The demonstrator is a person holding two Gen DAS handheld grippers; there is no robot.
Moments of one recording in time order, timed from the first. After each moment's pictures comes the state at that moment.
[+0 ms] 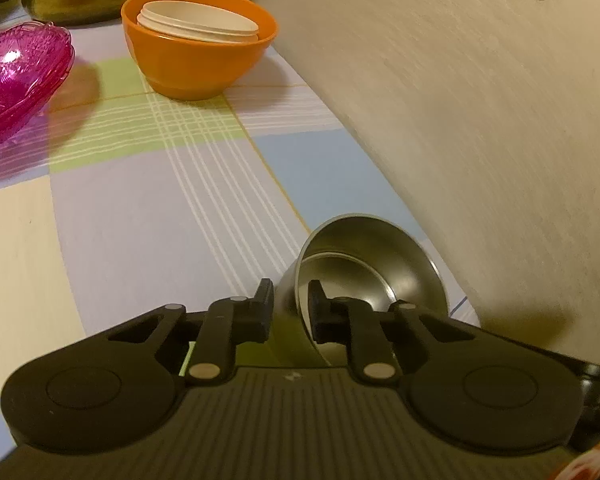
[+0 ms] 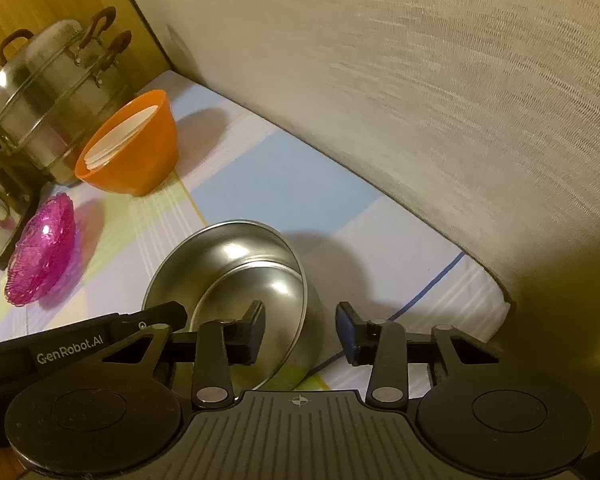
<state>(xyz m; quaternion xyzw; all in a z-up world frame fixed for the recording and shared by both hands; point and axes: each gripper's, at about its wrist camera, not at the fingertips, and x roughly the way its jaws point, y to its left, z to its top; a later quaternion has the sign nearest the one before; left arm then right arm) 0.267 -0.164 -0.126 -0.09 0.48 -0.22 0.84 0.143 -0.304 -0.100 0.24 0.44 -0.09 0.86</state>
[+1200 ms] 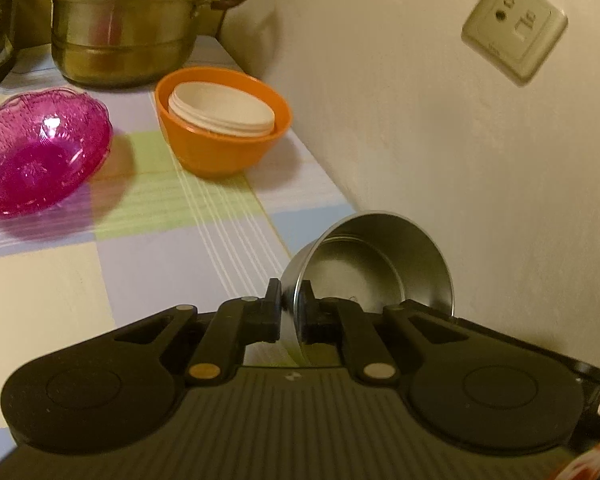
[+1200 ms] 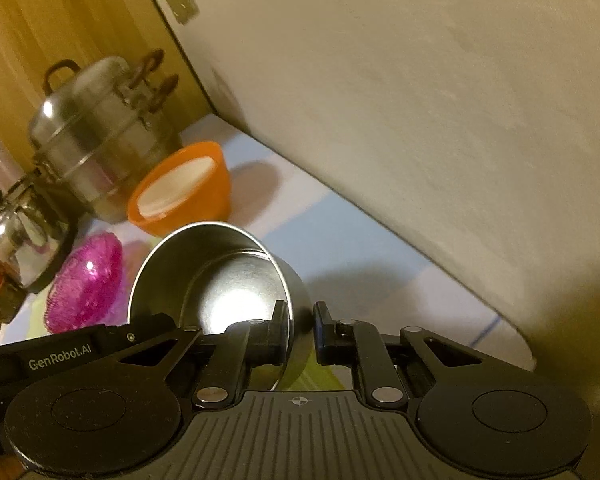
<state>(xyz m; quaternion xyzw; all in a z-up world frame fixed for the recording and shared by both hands) 0.264 -0.131 -0.078 -0.11 0.42 -0.20 0.88 0.152 -0.287 -0.058 0.24 0.37 -0.06 0.90</state>
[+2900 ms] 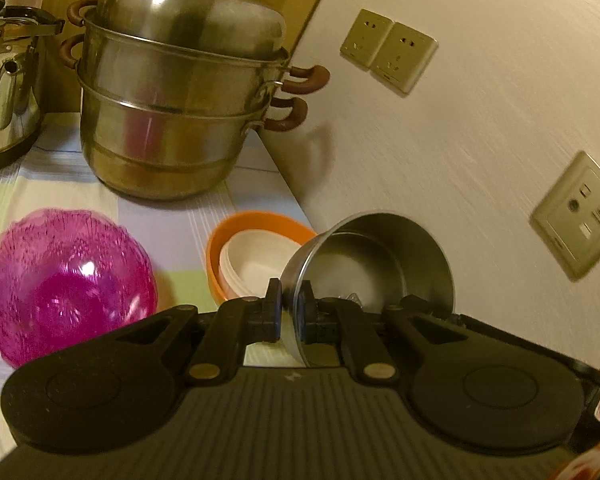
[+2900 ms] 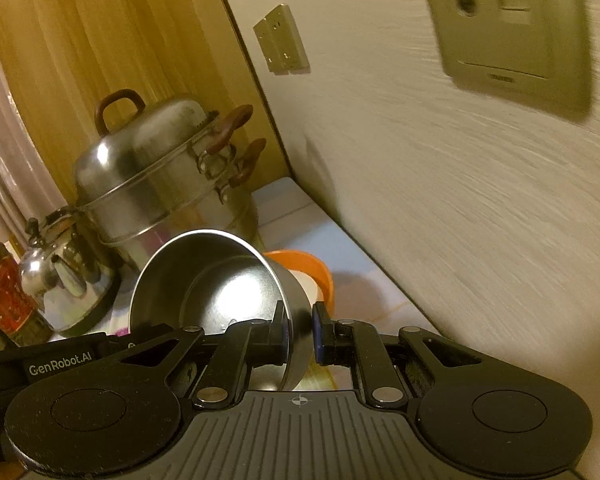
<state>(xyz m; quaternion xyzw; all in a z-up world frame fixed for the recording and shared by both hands) 0.367 -0.082 -0.026 -0.16 0.34 -0.14 0.92 0.289 -0.246 -0.002 0.19 0.31 0.01 0.93</state>
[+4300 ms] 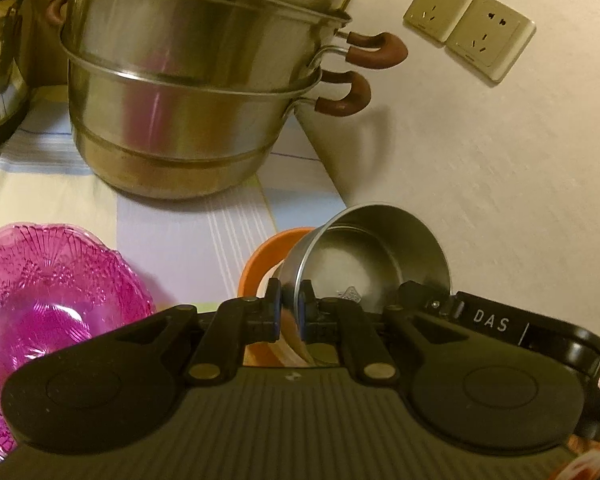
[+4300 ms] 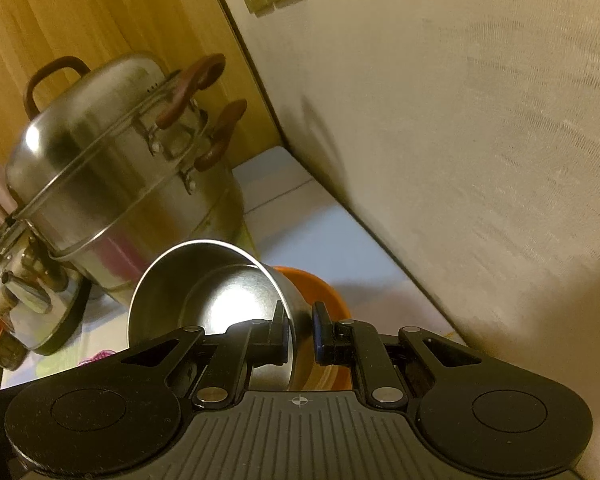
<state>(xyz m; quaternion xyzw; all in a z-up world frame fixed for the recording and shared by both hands) 0.461 -0.073 -0.069 -0.16 0.39 -0.12 0.90 0.398 -0.251 -0.051 0.21 0.37 0.01 0.91</state>
